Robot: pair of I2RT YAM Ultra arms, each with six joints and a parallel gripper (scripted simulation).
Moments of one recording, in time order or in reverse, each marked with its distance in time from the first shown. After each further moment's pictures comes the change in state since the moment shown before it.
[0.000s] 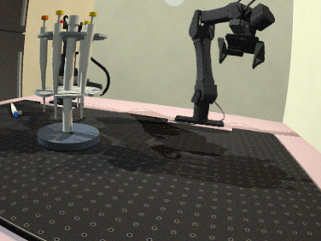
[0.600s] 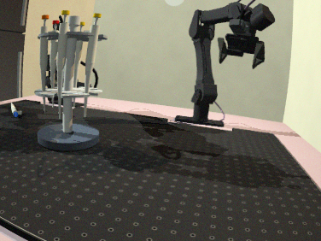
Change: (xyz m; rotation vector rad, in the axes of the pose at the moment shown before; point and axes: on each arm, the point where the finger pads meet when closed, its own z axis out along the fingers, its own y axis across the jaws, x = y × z) left arm 0.000 0.000 0.000 0.000 0.000 0.000; right arm 0.016 0.002 0.000 0.002 -0.196 0.001
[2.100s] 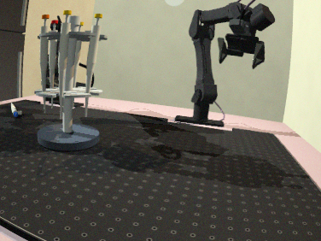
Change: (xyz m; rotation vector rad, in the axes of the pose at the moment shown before) left arm 0.000 0.000 0.000 0.000 0.000 0.000; right arm 0.005 0.000 0.000 0.000 -0.069 0.001
